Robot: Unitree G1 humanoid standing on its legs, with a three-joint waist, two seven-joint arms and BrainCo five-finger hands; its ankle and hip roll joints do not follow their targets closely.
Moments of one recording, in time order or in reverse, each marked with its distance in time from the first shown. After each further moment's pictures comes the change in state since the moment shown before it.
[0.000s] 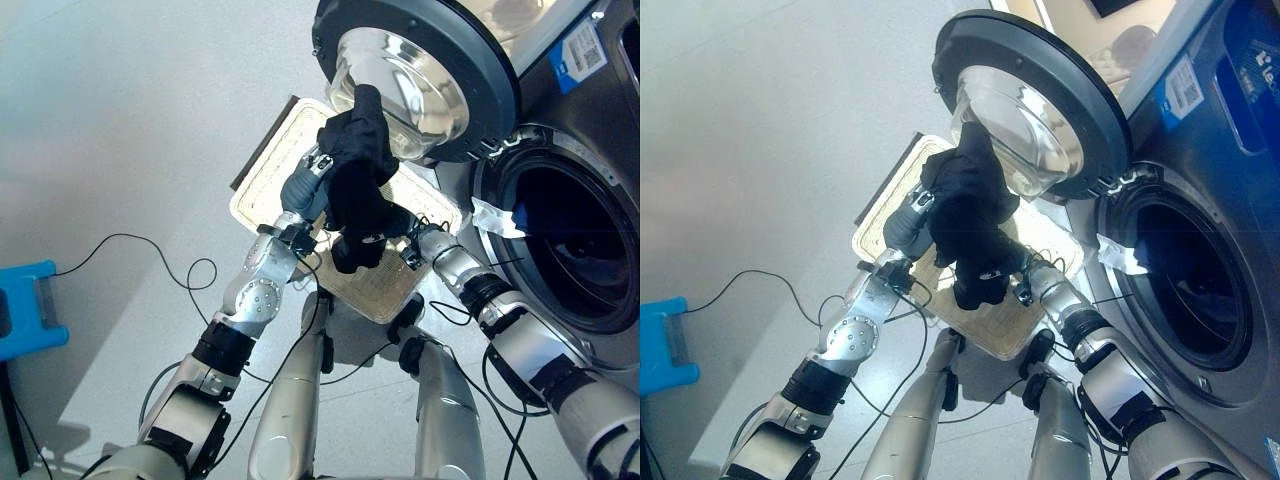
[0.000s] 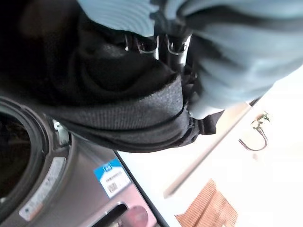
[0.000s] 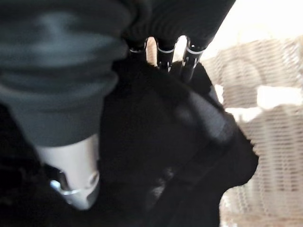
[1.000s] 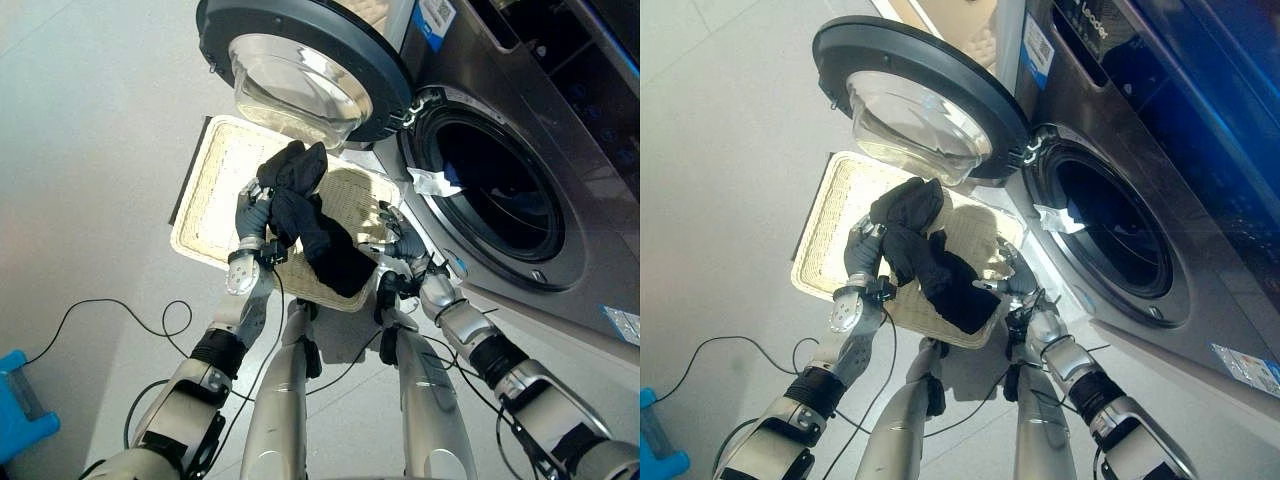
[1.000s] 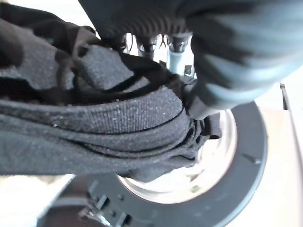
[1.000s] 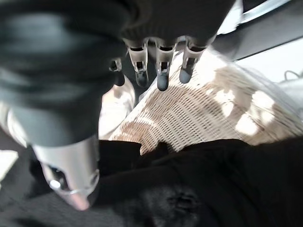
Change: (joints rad) left arm 0.030 0.025 0.016 0.397 0.343 -0.385 0.318; right arm 0.343 -0.077 -0.037 -0.492 0.068 -0.117 -0.329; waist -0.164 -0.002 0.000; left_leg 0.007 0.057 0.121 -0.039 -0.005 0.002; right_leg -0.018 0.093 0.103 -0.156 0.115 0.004
